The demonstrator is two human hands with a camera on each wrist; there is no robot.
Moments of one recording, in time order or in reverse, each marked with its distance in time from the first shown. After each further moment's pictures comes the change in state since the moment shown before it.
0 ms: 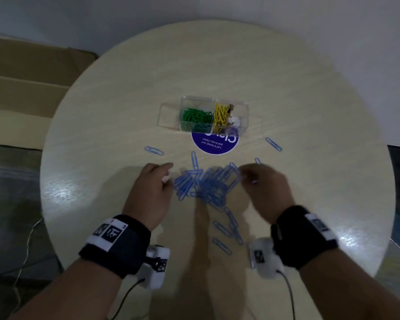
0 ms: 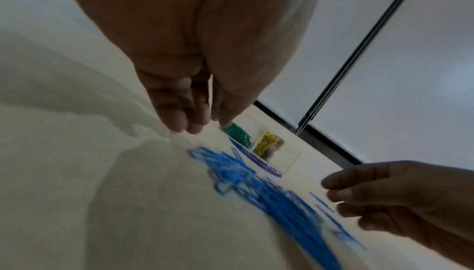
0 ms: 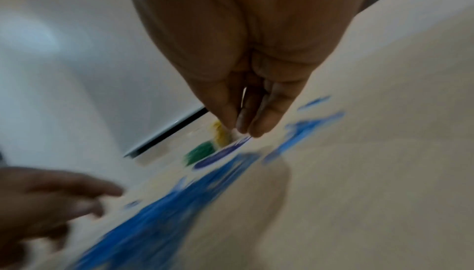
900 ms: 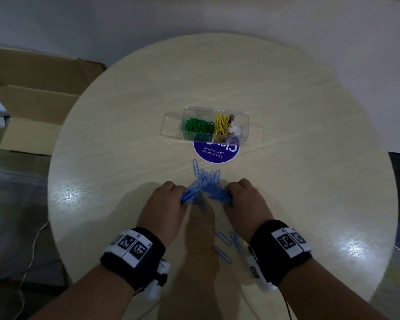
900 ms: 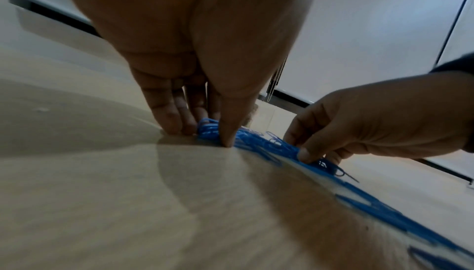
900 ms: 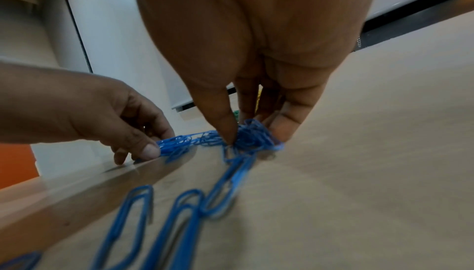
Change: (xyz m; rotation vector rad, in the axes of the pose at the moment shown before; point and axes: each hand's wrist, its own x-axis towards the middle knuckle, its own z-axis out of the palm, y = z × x) left_hand -0.010 0.012 0.017 0.301 -0.175 0.089; right_hand -0.009 -0.023 0.024 -0.225 -0.241 -0.015
